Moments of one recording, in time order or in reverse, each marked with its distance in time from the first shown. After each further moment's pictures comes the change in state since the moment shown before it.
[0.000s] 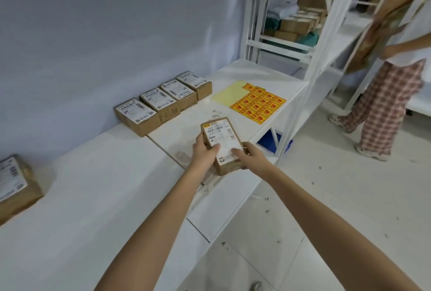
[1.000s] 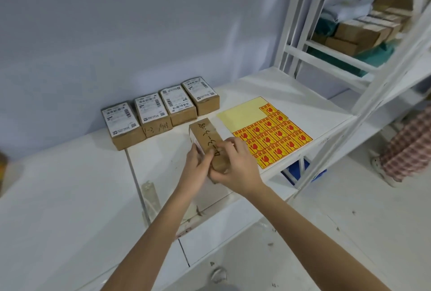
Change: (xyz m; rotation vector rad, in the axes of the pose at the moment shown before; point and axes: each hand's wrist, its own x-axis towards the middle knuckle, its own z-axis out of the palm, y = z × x) left_hand 0.082 0.030 0.065 -0.046 0.150 0.159; right_hand 0.143 -0.015 -0.048 -0.547 0.157 -0.906
